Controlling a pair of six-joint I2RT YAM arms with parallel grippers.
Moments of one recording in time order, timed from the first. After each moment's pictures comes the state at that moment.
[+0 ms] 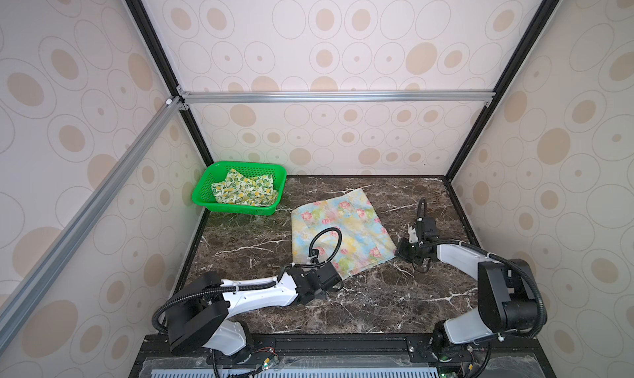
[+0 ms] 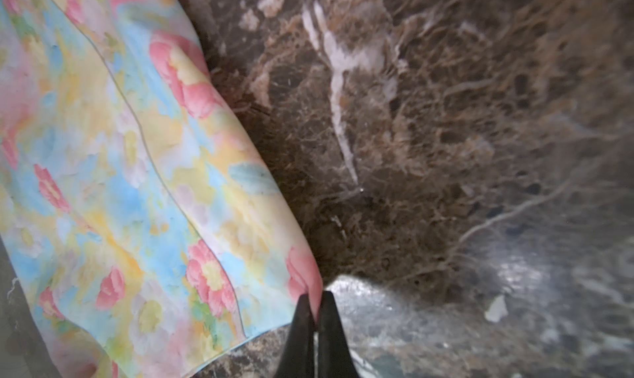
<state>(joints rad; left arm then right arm) -1.07 1.43 0.77 -0.59 -0.45 -0.89 0.09 1.48 0.75 -0.39 -0.27 0.56</state>
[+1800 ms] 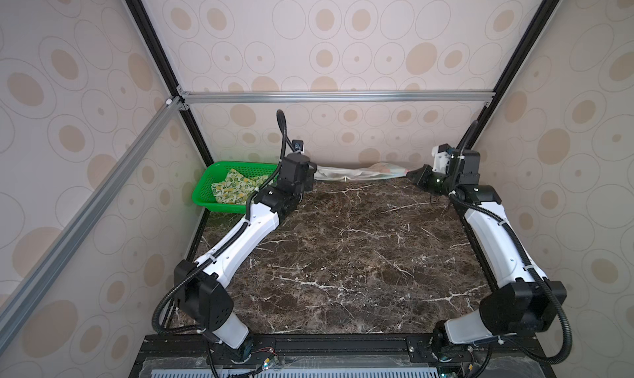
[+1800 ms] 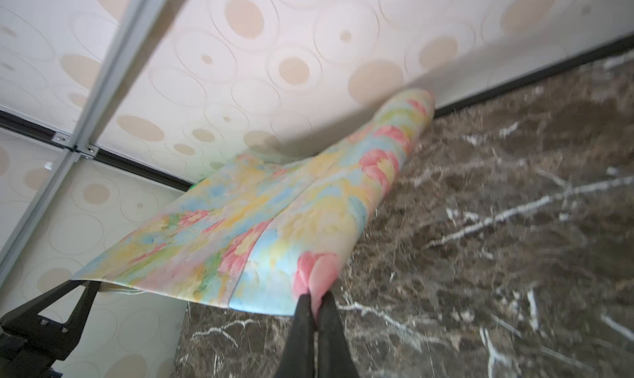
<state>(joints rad) -0.51 1.52 1.43 -0.35 -0.43 -0.18 0.02 1.43 1.40 -0.53 -0.41 0.53</state>
